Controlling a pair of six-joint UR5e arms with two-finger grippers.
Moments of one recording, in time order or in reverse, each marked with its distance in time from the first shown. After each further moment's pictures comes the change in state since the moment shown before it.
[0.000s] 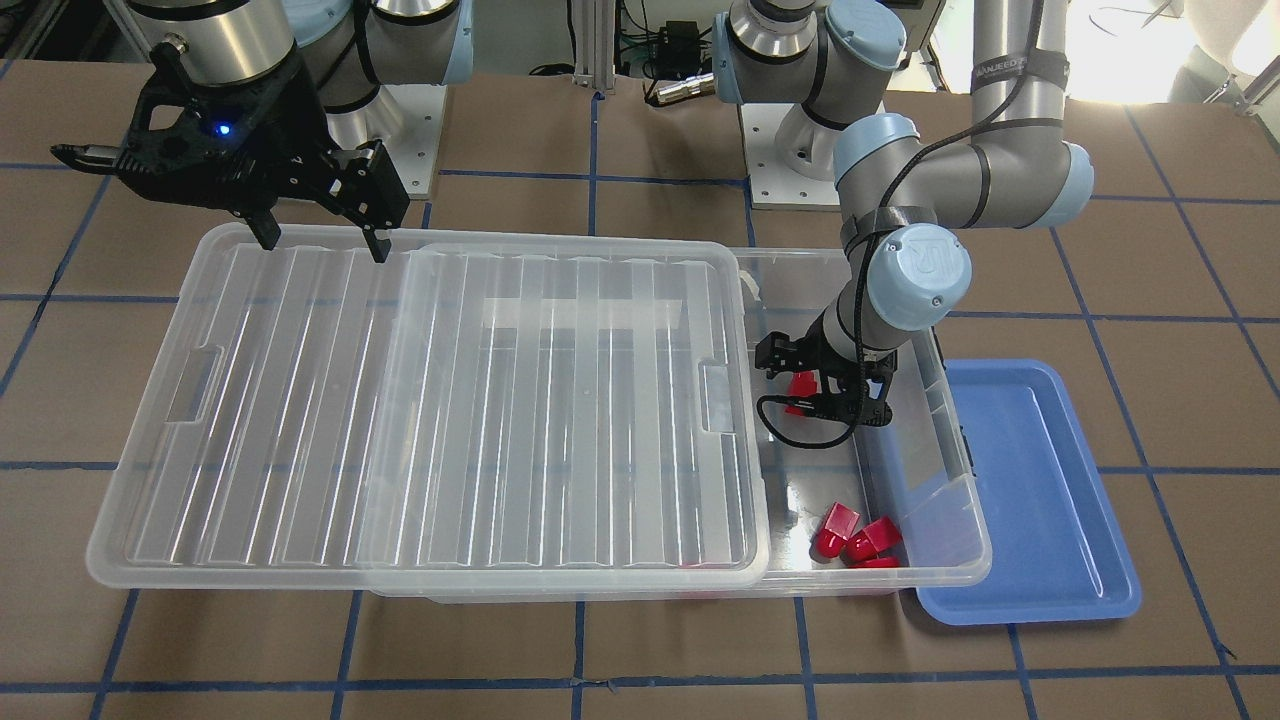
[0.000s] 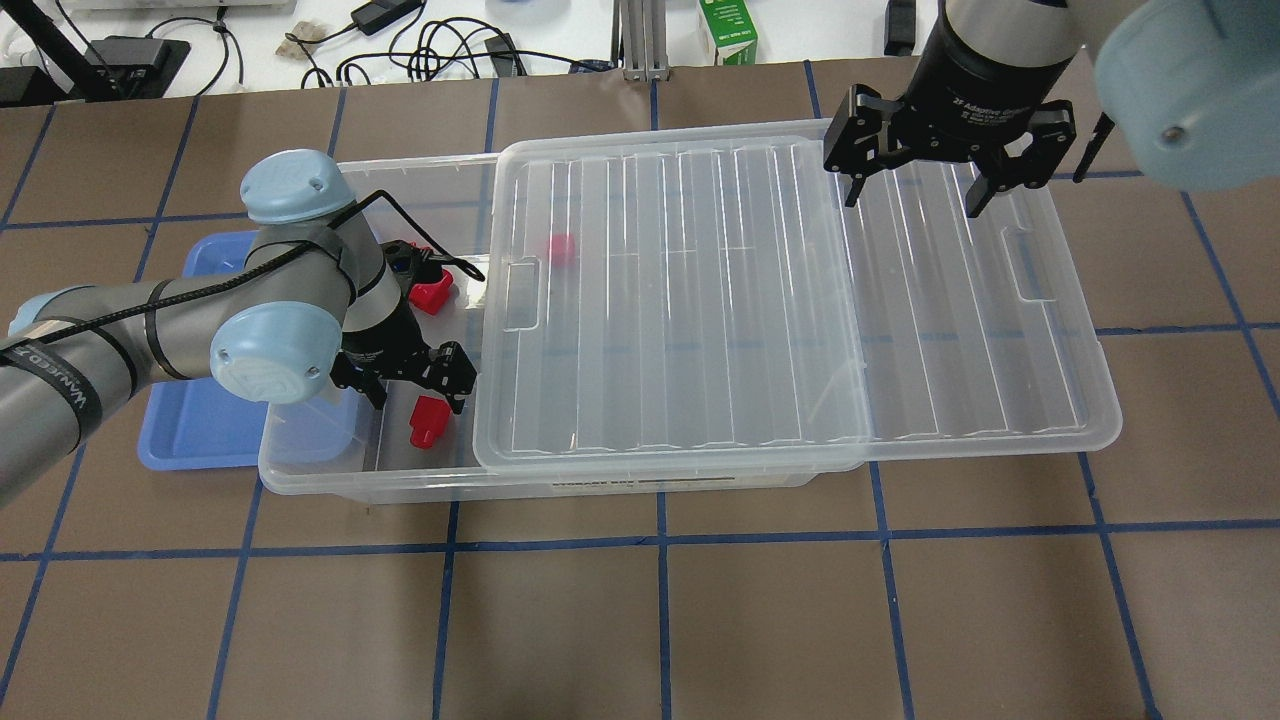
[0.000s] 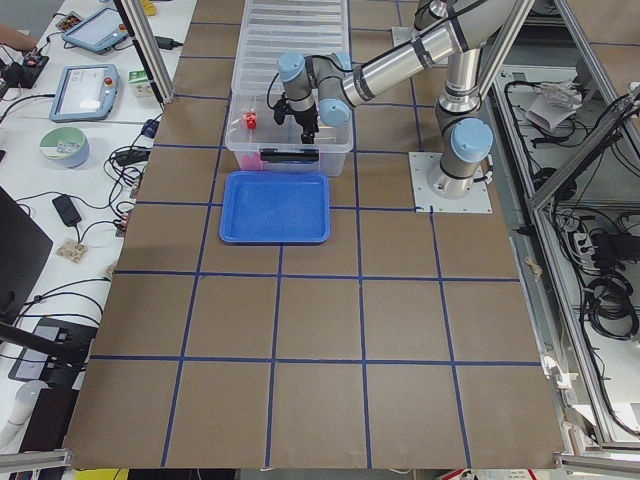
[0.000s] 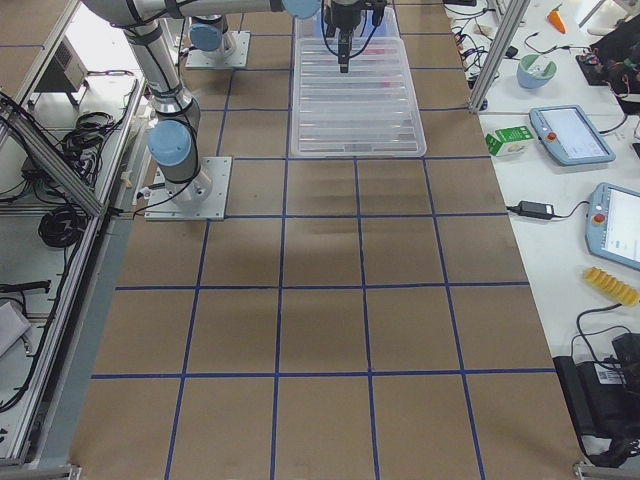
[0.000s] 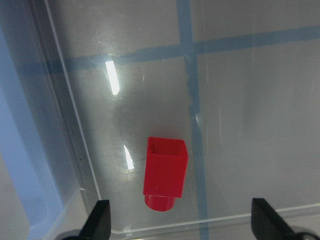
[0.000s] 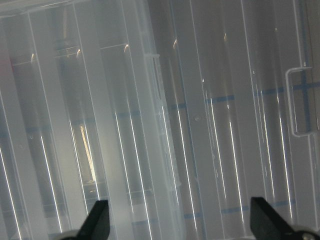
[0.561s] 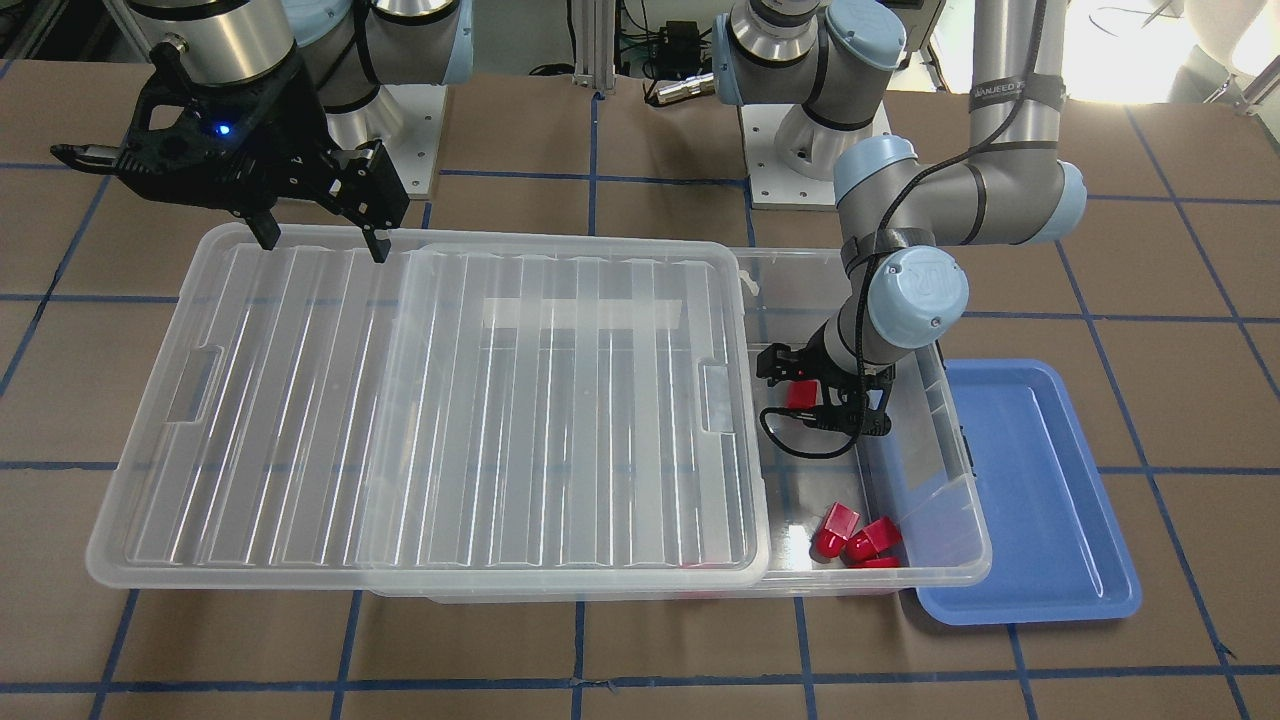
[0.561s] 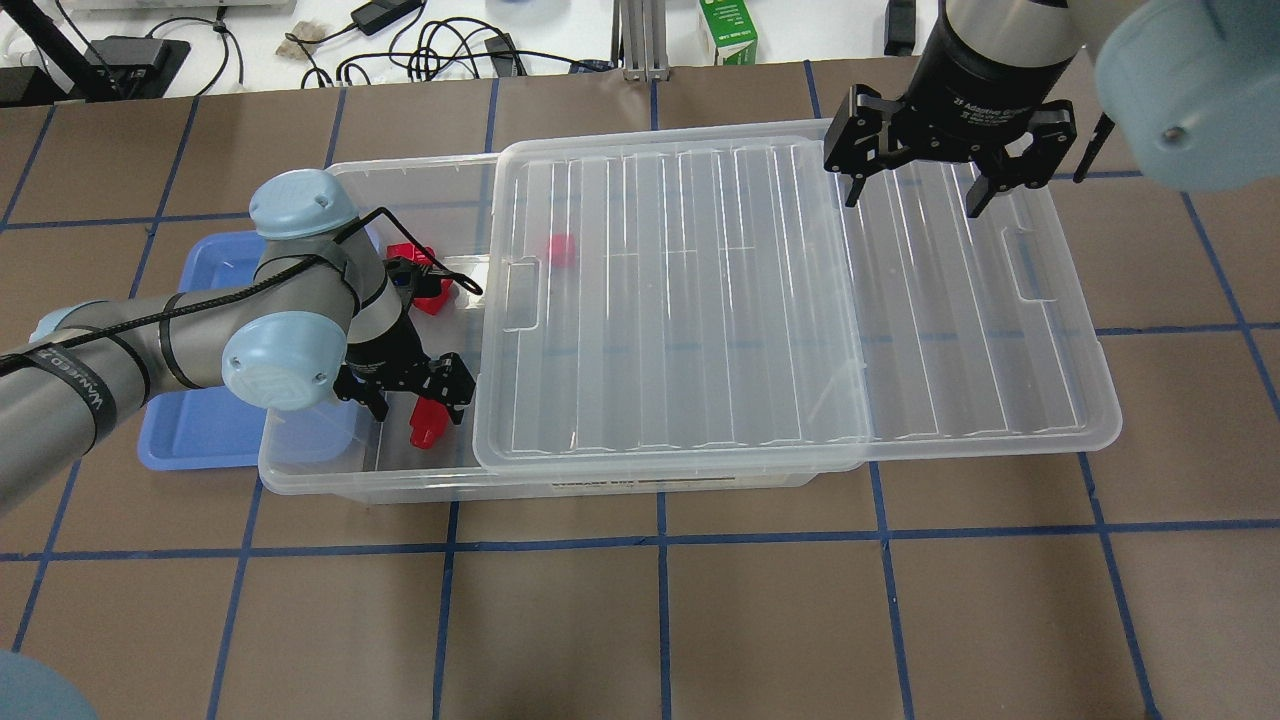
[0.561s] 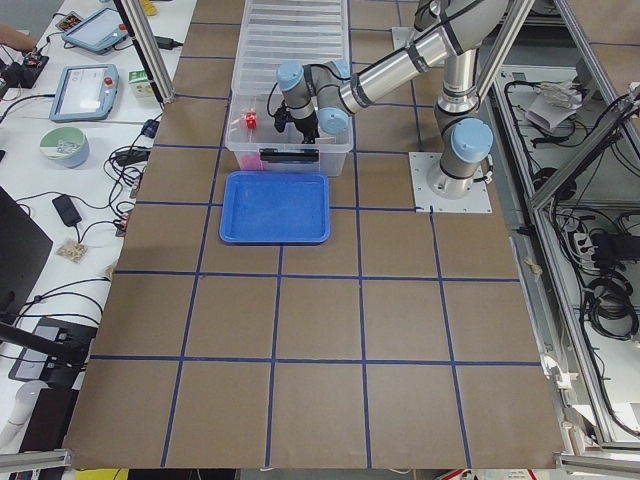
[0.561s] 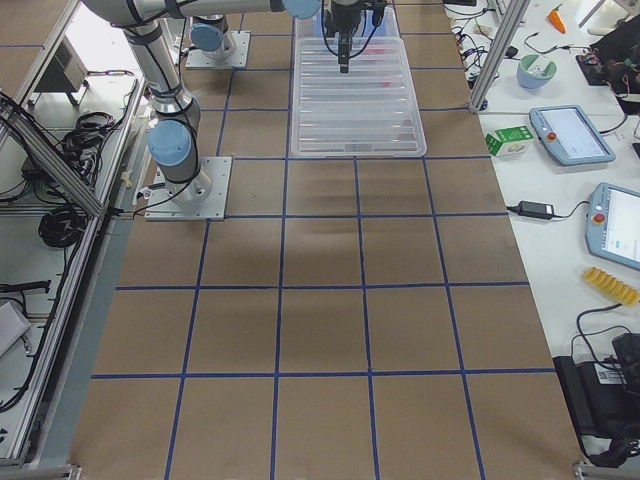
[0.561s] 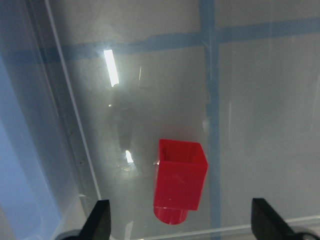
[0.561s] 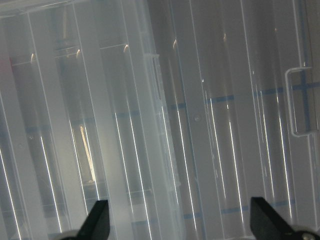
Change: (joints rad) left arm 0.010 -0.034 -0.019 0.042 -0.001 -0.004; right arm 0.000 0.000 0.000 0.000 -0.001 0.000
